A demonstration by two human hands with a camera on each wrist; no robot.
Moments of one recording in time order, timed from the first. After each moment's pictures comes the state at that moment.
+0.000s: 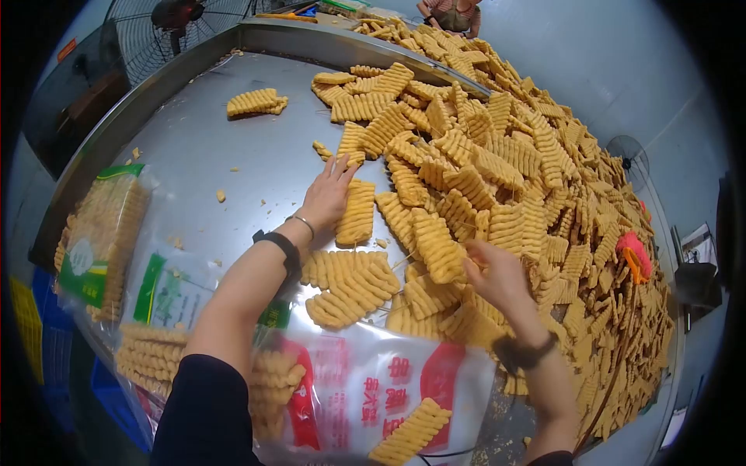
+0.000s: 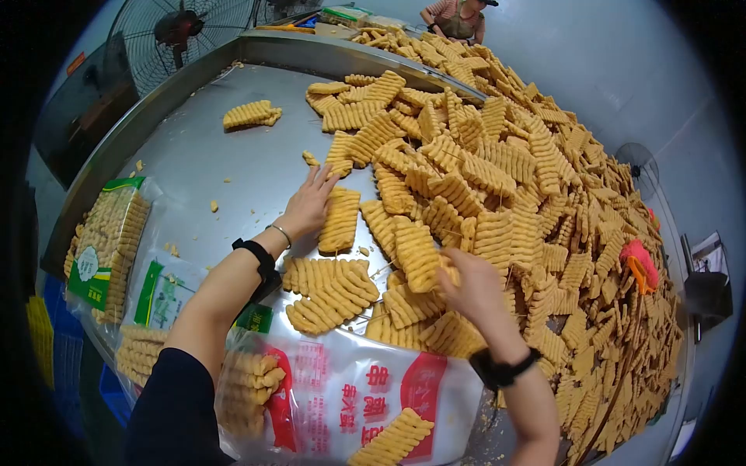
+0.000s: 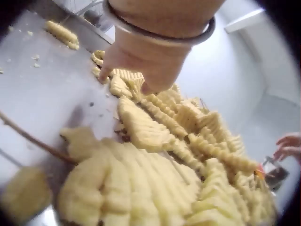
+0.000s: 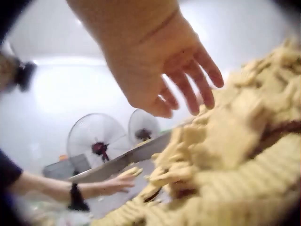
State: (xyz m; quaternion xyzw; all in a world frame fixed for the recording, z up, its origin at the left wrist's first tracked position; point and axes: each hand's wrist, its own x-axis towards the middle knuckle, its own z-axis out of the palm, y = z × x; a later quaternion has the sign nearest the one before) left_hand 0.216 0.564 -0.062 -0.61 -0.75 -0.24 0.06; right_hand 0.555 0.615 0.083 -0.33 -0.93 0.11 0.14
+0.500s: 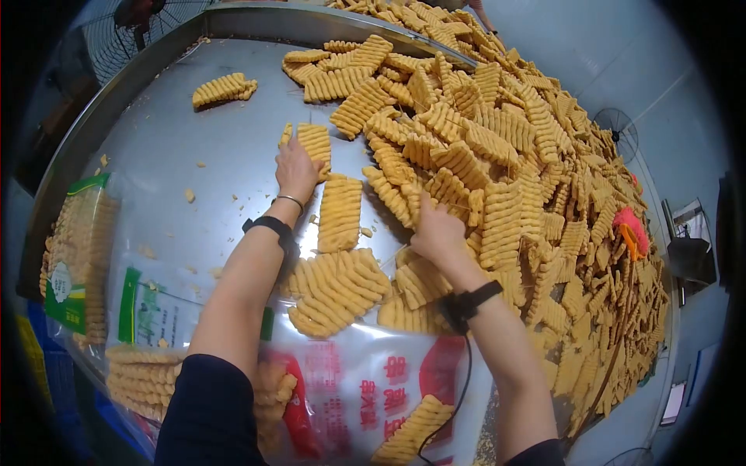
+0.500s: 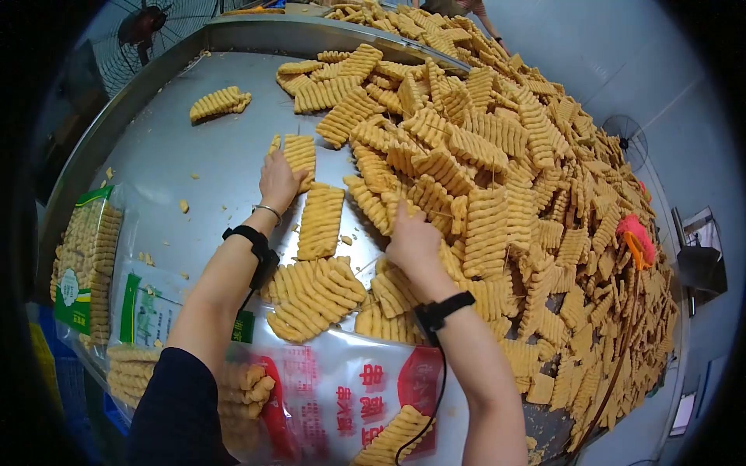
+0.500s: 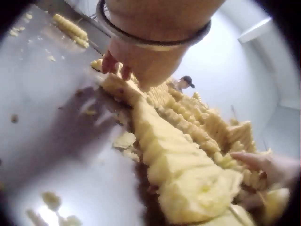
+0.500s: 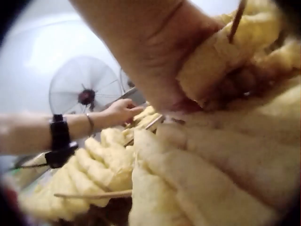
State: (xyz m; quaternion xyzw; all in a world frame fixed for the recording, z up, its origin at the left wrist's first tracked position) left_hand 0.203 0.604 -0.079 -0.36 -0.87 -0.32 0.03; right_hand 0.466 0.647 0.006 -0.46 -0.89 -0.01 -0.07
